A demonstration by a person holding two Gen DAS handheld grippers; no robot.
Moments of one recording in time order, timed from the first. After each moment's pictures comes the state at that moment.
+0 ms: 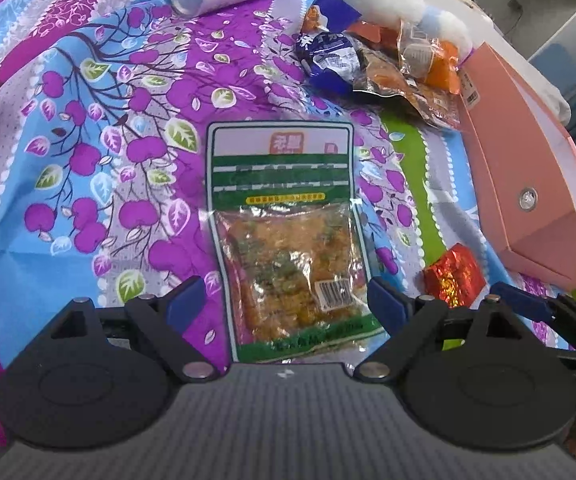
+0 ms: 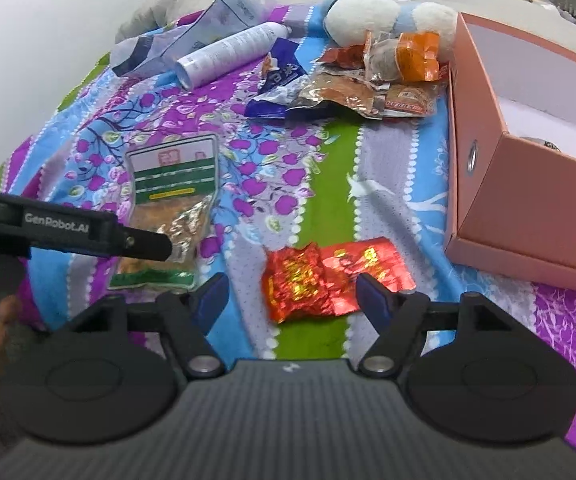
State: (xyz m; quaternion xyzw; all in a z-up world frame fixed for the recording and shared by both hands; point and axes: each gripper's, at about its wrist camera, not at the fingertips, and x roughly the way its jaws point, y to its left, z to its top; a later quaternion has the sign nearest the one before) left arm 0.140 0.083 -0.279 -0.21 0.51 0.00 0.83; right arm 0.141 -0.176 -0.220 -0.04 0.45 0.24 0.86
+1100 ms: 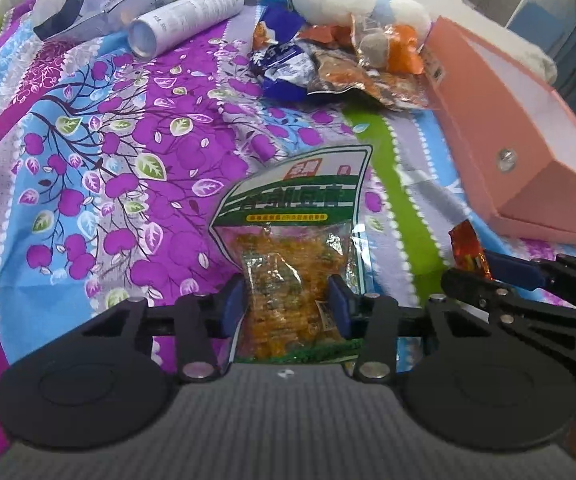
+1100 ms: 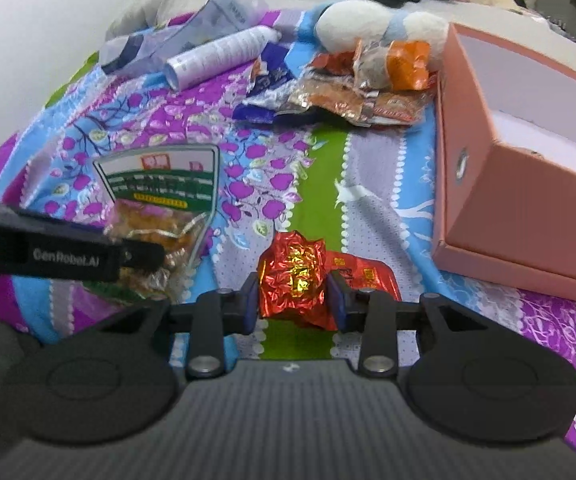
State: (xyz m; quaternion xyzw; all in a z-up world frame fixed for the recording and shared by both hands) left arm 0.125 0.048 -0.258 -0.12 0.49 -0.02 0.86; right arm 0.134 -0.173 -0.216 -0.06 0.43 0.22 0.87
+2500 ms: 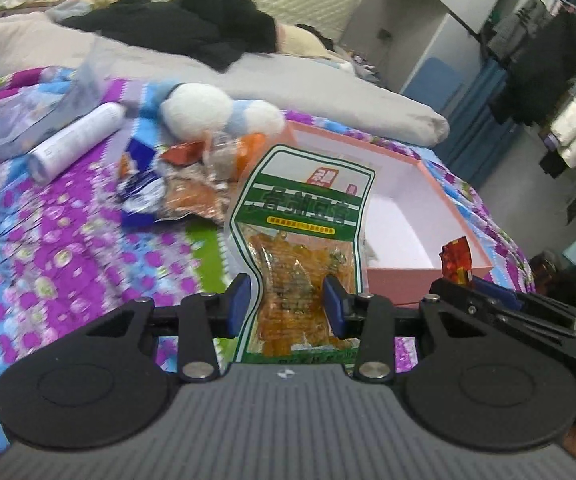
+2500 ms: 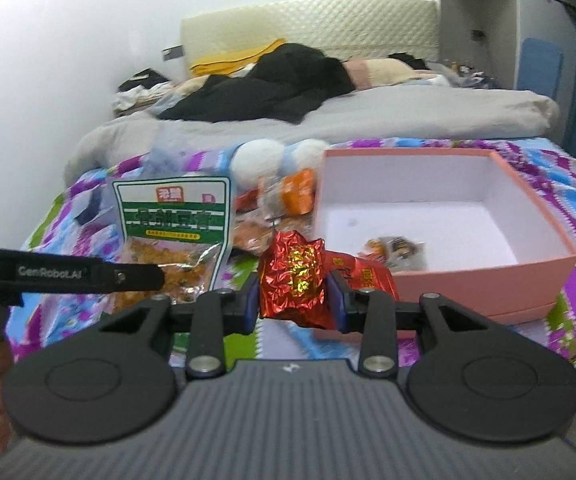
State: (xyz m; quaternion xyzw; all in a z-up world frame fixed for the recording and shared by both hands) left arm 0.125 -0.029 -0.124 -0.15 0.38 -0.14 0.90; right arm 0.102 -0.268 -0.097 0.03 0.31 0.12 0.94
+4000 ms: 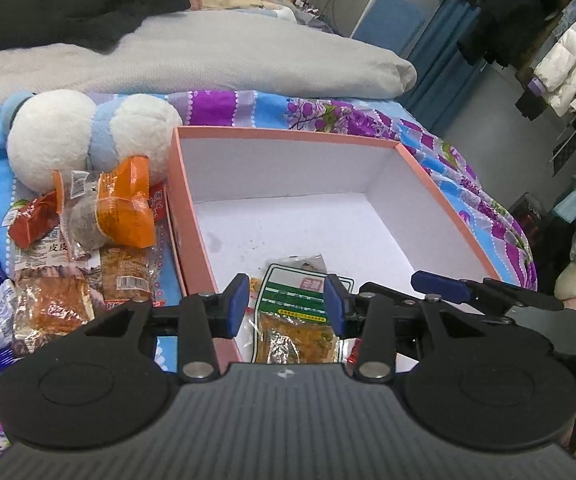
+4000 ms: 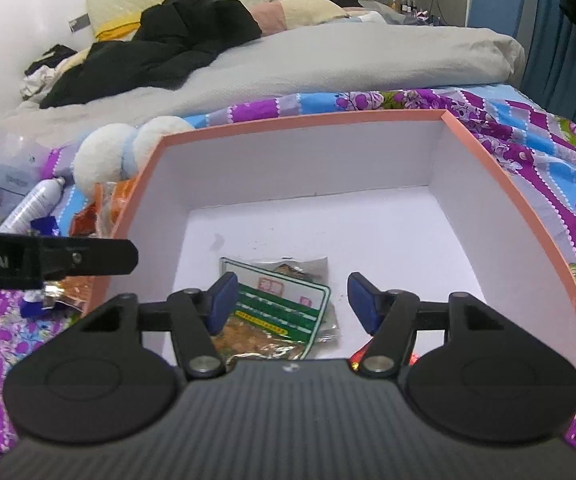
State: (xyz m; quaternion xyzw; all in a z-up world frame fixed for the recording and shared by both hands) left arm 0.347 -0.148 -0.165 -0.10 0.43 -0.22 0.87; right arm 0.289 -0.345 -0.166 0.04 0.39 0.03 0.92
